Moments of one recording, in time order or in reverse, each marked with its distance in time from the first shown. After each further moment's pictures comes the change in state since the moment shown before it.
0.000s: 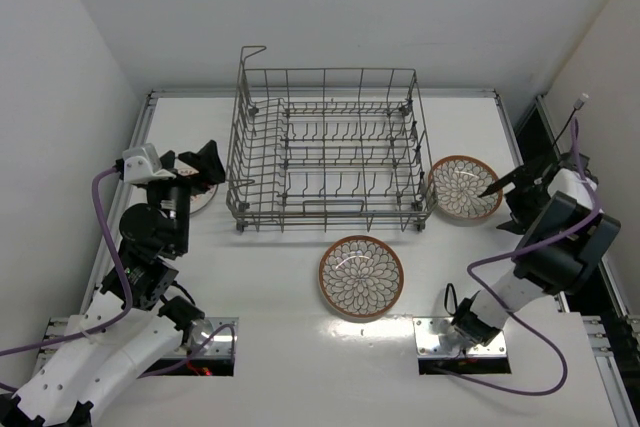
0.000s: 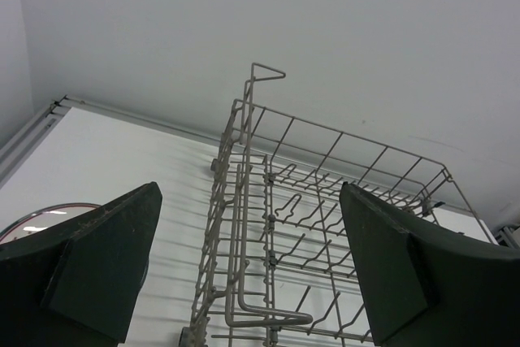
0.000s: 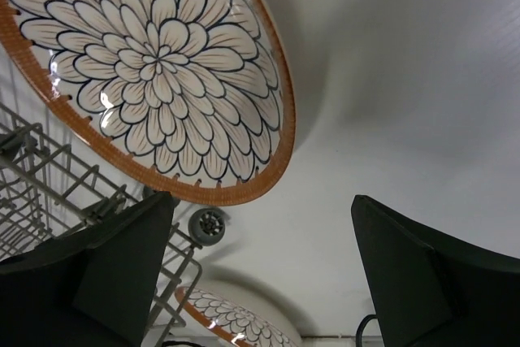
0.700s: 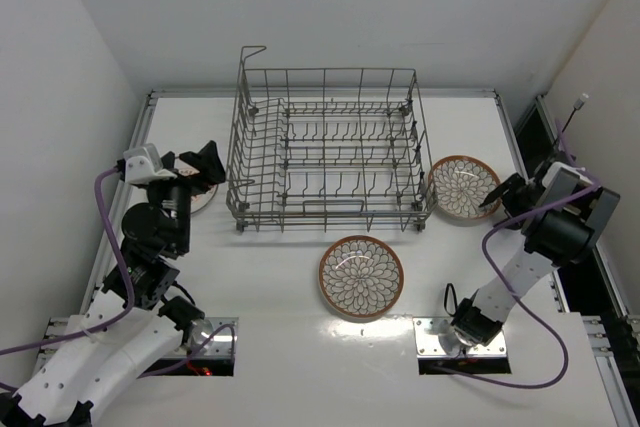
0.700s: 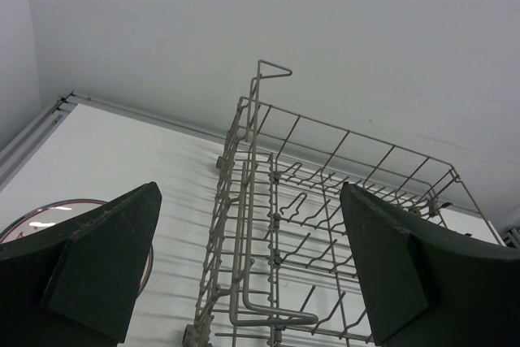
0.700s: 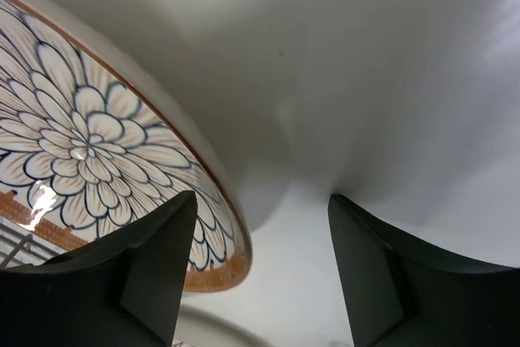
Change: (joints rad) left arm 0.000 0.003 -0.008 0.003 -0.018 0.000; right arm 0.025 0.254 0.079 0.066 0.079 -0.079
